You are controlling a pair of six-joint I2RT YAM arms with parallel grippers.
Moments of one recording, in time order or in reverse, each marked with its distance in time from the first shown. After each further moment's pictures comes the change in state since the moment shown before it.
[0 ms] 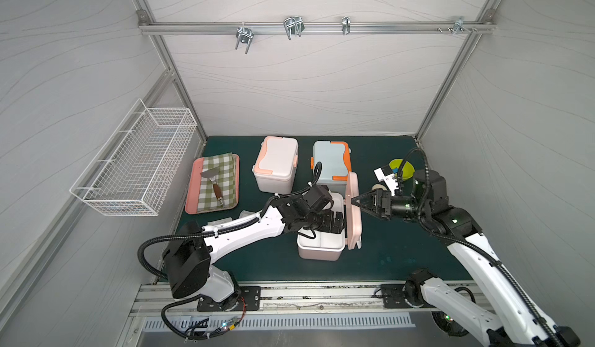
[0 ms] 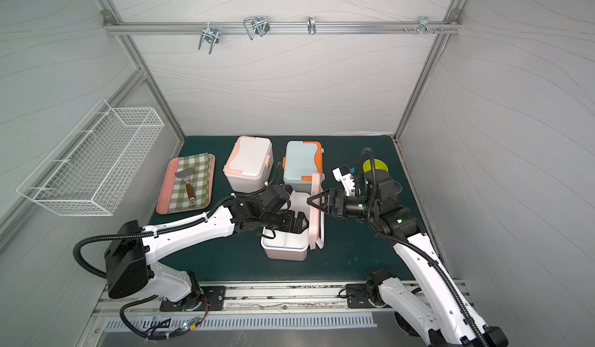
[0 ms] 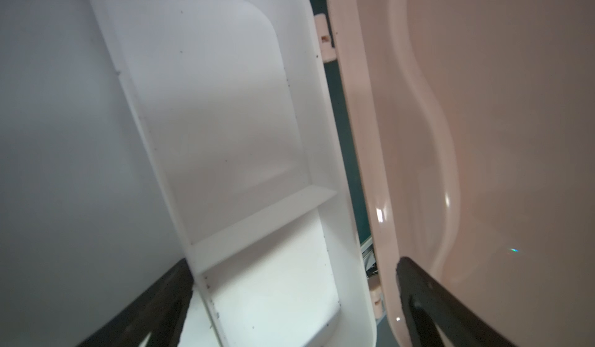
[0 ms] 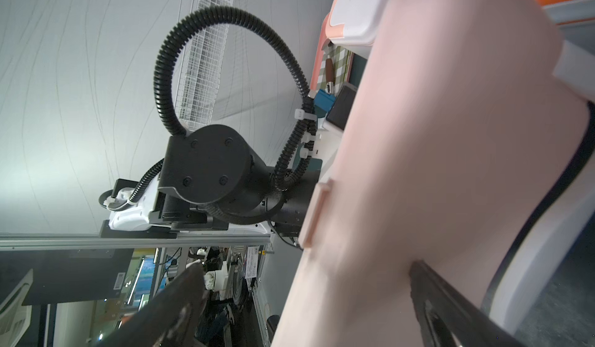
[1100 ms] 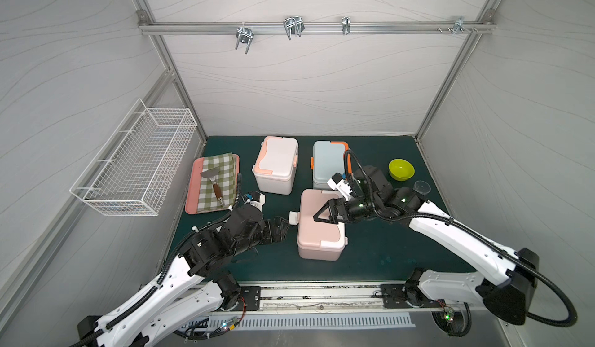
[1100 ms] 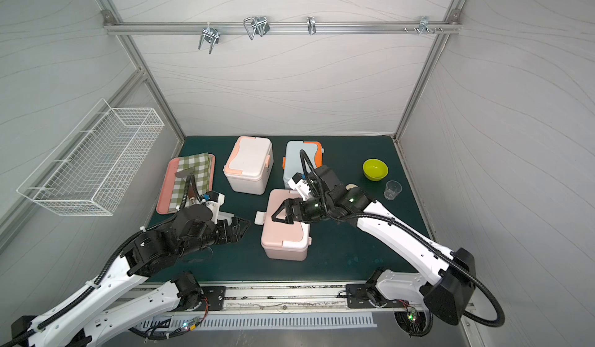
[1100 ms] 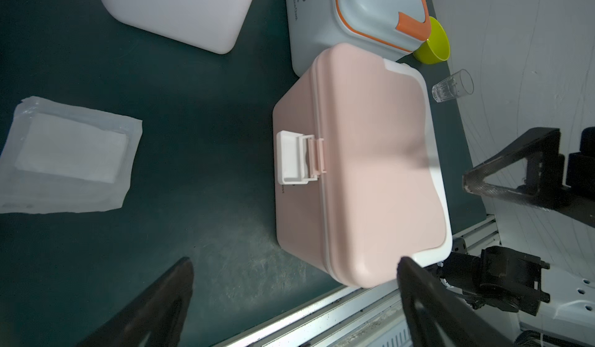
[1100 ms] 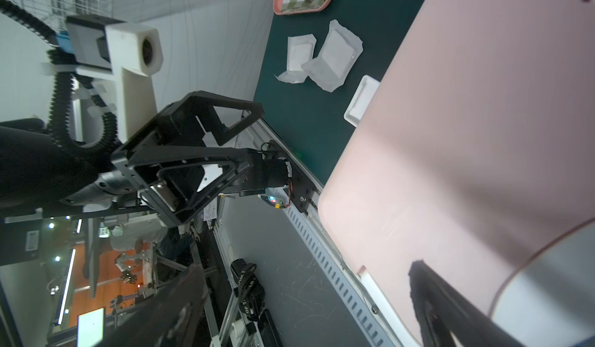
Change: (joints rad) left arm 0.172 -0.801 -0.254 -0.407 -0.265 -0.029; right arm 0.399 0.375 0.183 -0.062 0.249 -0.077
